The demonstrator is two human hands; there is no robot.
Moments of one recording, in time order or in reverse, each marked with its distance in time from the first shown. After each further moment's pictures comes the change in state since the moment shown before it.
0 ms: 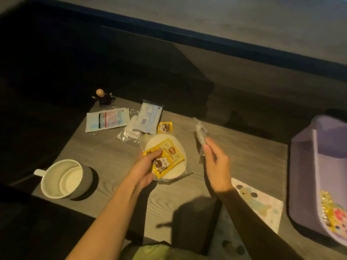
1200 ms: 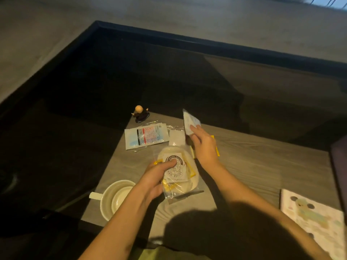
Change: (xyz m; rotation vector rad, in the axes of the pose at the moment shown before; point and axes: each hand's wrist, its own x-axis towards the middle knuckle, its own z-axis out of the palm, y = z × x) left_hand -0.001 0.082 -0.098 0.161 -0.071 -0.045; right_hand 0.060 -0.063 0.171 -0.271 0.005 -0.109
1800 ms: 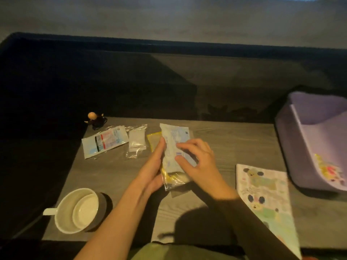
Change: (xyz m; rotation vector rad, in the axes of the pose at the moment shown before) left_hand -0.016 -0.032 0.108 -0.024 -0.379 -0.041; right_hand -0.107 0.013 -0.117 -0.021 -0.030 -0.080
